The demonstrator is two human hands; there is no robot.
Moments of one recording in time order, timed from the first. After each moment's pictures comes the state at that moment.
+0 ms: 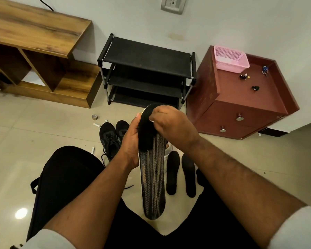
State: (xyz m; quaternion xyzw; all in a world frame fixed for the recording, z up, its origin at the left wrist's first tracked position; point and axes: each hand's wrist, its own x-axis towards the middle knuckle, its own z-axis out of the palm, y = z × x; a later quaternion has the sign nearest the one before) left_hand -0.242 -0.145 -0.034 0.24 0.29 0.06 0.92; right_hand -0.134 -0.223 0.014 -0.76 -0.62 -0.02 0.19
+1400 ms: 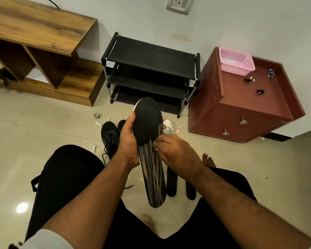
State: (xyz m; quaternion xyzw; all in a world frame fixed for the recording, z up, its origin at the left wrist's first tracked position) left_hand -0.242 -0.135 -0.035 0.22 0.27 0.11 0.93; right_hand -0.158 -0.262 -0.026 -0.74 -0.64 0.04 0.20
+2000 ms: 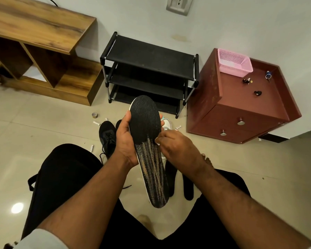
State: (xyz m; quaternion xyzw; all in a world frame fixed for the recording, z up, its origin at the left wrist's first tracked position) left_hand -0.240 -0.135 -0.037 0.19 0.25 0.13 0.94; right_hand -0.151 -0.262 -0.022 -0.75 -0.62 0.03 0.21
